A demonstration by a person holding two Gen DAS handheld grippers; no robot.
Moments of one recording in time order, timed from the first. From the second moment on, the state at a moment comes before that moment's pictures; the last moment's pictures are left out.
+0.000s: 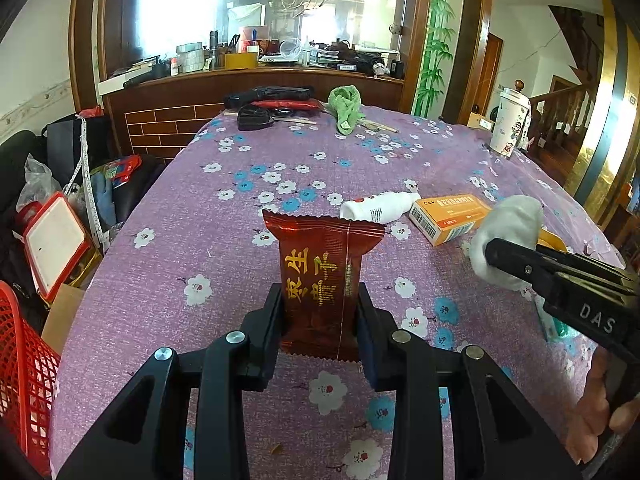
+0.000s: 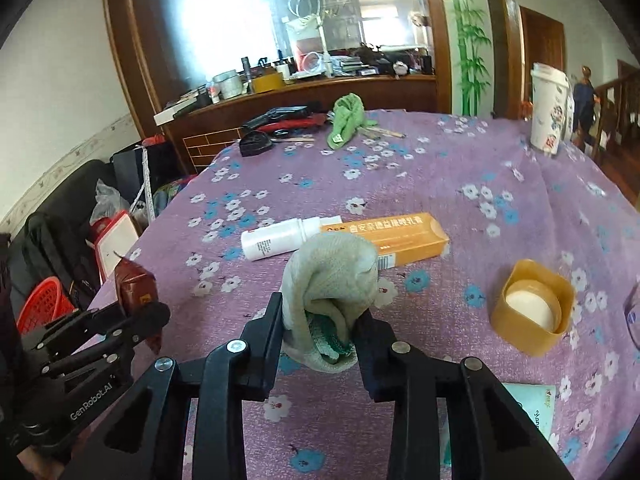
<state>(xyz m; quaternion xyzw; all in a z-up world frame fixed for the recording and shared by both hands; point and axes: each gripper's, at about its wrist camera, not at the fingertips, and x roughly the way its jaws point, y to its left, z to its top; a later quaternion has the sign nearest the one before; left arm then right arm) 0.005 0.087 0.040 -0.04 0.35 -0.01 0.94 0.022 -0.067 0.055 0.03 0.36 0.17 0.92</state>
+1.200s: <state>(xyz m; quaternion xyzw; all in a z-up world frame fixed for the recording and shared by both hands) -0.083 0.093 0.081 0.01 0.28 0.08 0.95 -0.075 -0.063 0.111 0.03 0.33 0.20 0.92</state>
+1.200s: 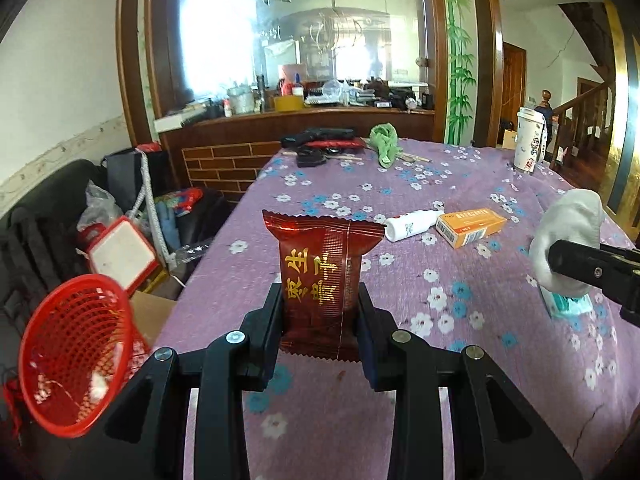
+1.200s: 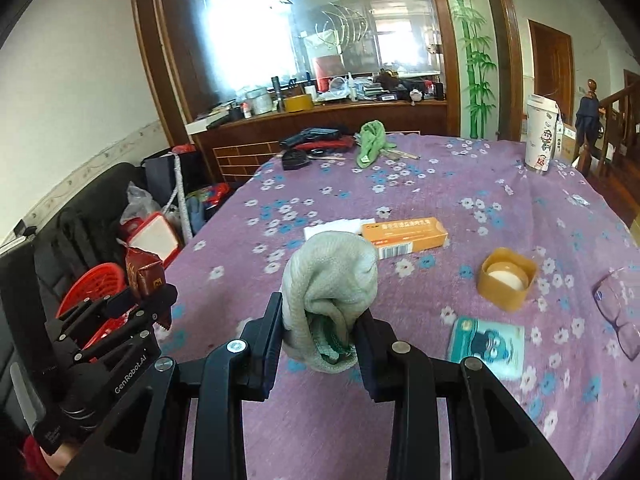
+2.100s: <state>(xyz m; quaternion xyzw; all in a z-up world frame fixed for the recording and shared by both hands) -0.160 0.108 0.111 0.00 0.23 0.11 0.97 -0.135 -0.040 0.136 0.00 0.32 0.22 0.92</state>
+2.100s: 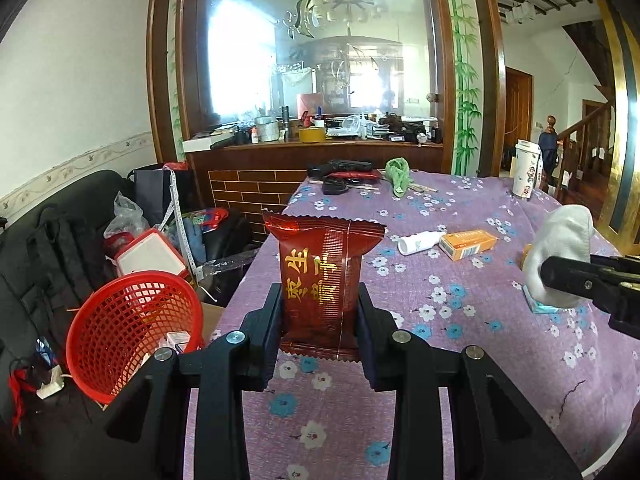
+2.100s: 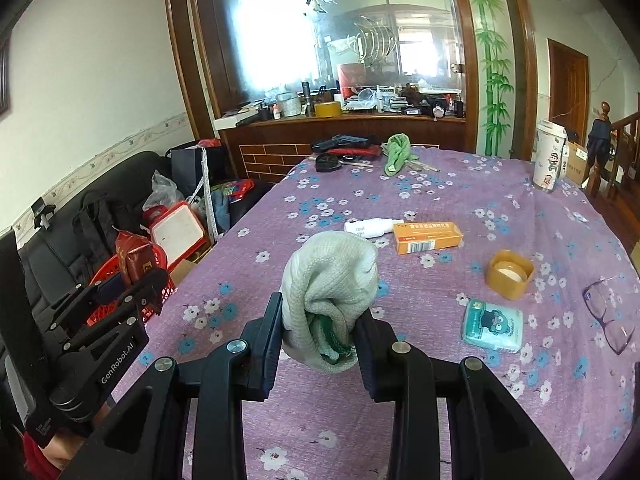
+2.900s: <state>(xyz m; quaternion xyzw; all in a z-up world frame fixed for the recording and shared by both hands) -0.182 0.193 0.111 -0.06 0.22 0.17 0.96 -0.122 0.055 0.131 -0.05 0.34 0.28 0.89</state>
